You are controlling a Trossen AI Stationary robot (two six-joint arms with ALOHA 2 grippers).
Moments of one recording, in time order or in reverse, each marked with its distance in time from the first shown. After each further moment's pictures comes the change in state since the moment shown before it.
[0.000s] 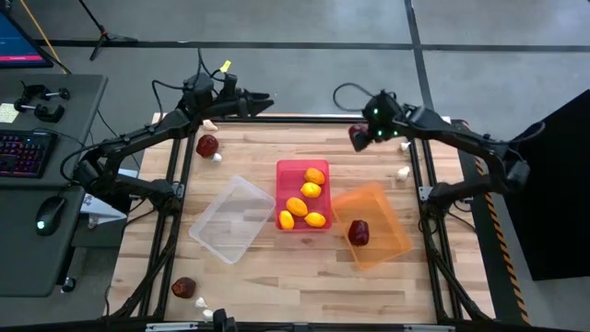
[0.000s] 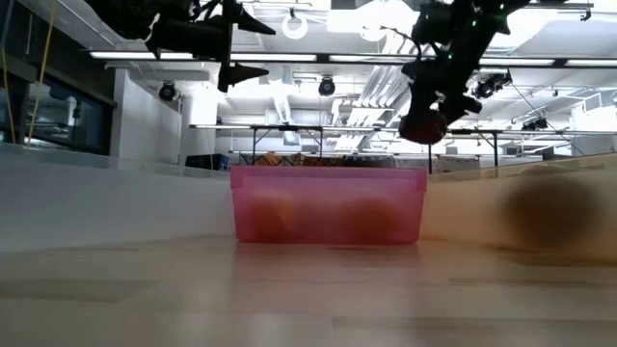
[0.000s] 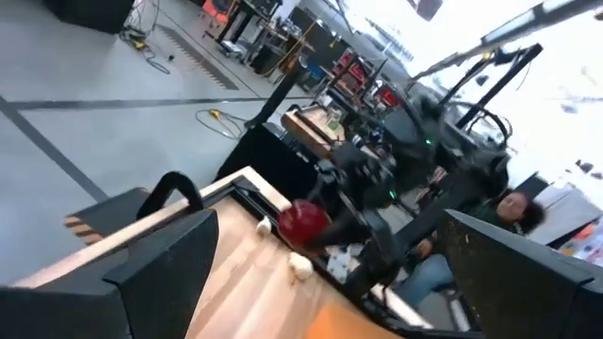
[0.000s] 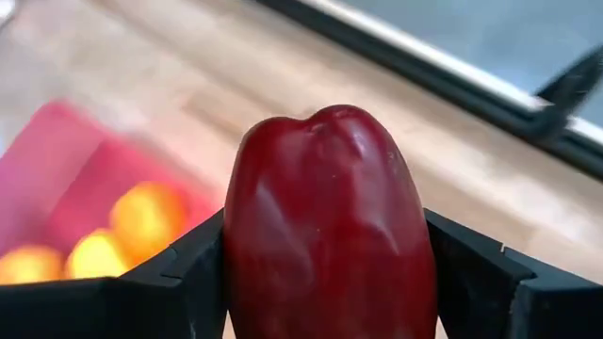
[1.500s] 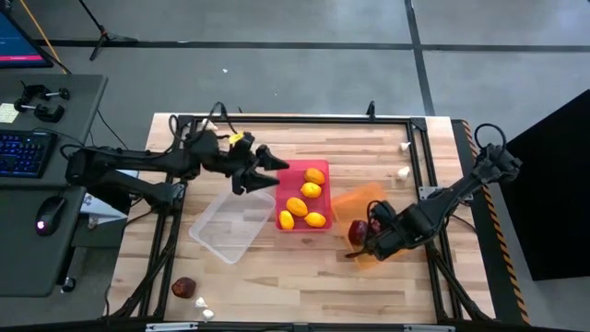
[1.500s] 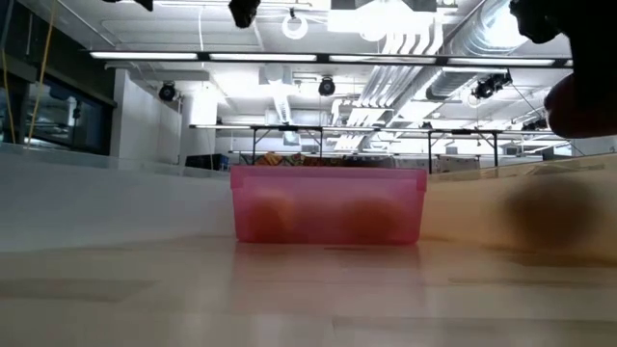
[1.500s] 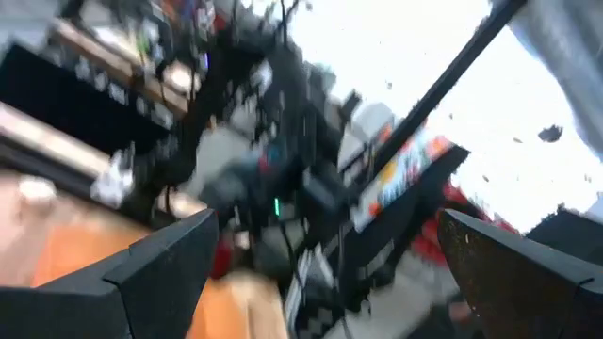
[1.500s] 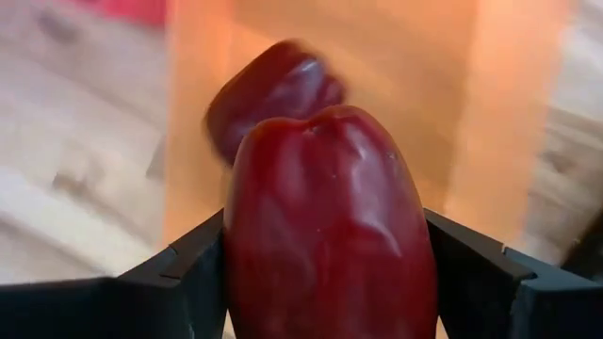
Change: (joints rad) left arm -0.652 -0.103 -0.104 0.170 -0.166 -0.067; right arm 1.209 0.105 0.000 -0.418 0.139 1.299
